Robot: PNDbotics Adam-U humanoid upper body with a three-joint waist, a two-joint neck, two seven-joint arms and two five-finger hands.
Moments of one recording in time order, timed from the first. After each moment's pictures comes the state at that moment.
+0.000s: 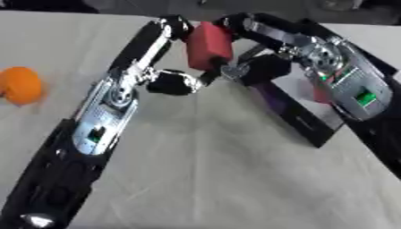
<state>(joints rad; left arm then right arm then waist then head) -0.78 0.18 -0.35 -1.54 -0.60 0.13 -0.14 -0.87 -0.48 0.47 -1.63 0.12 0.10 0.31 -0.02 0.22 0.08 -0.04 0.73</state>
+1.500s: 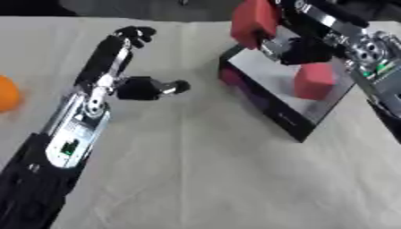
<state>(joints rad) -0.70 0.26 -0.33 -1.53 -0.65 0.26 -0.04 -0.70 -0.63 0.30 -1.67 0.12 0.15 0.17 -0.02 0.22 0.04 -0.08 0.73</state>
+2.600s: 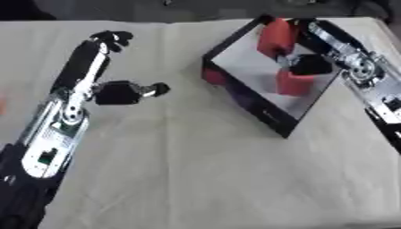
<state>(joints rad) -0.70 0.26 -0.32 -1.53 -0.65 0.26 -0.04 -0.65 -0.65 0.25 -1.48 0.28 0.12 0.11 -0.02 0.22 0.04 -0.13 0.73</state>
